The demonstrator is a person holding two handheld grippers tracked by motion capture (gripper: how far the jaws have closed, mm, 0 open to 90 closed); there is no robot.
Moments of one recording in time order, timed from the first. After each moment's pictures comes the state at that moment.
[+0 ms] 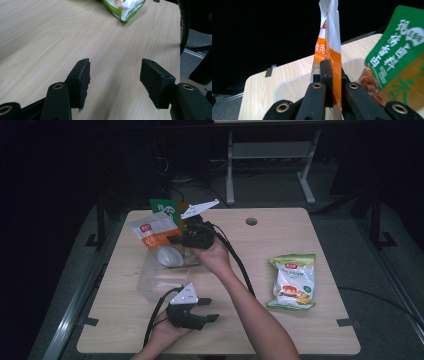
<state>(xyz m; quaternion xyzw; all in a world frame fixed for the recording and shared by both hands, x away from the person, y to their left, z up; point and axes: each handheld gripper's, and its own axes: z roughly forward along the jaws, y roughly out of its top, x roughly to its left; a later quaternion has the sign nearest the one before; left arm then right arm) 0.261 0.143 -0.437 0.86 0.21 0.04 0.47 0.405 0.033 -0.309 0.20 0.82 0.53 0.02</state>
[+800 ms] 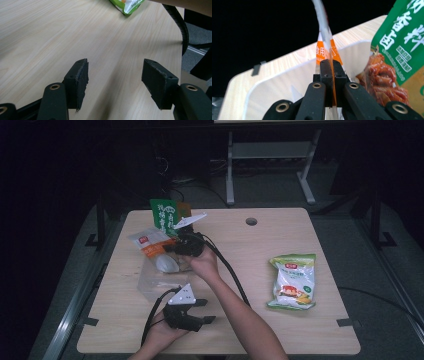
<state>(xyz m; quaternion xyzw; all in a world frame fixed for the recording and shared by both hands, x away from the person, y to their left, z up) 0.257 0.151 -0.437 0.86 0.22 0.03 0.45 0.429 0.063 -0.371 0.23 0.82 0.52 0.00</state>
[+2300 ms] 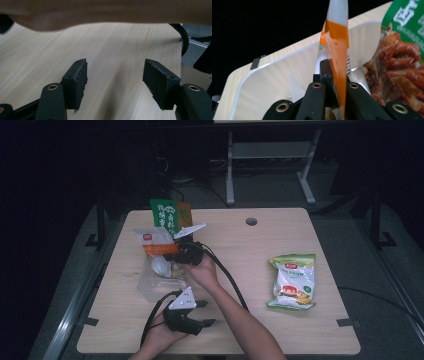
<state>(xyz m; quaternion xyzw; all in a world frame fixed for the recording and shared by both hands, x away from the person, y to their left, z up) 0.252 0.150 -0.437 0.87 0.19 0.05 0.45 0.424 0.066 -0.404 0.24 0.82 0.52 -0.02</state>
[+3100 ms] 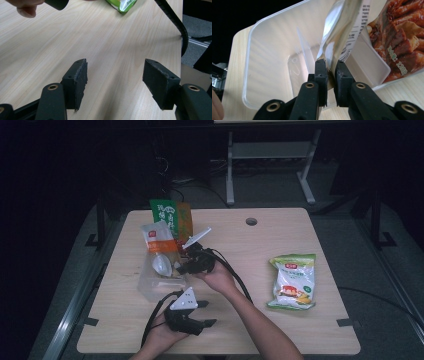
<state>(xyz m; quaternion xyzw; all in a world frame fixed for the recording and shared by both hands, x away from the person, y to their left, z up) 0.251 0.147 -0.436 0.87 0.19 0.05 0.44 0.404 0.037 -0.404 0.22 0.88 0.42 -0.04</state>
